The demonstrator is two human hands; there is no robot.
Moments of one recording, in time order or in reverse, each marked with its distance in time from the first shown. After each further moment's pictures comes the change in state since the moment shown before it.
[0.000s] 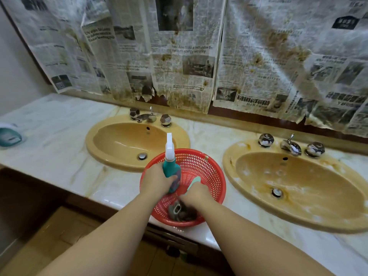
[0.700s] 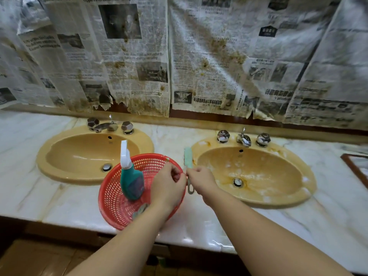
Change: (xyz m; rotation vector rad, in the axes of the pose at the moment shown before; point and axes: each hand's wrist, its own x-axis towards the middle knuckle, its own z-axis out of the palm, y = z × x) left_hand -0.074 0.110 0.066 -0.291 0.021 0.251; right_hand -0.039 0.079 -0.110 0.757 0.220 -0.026
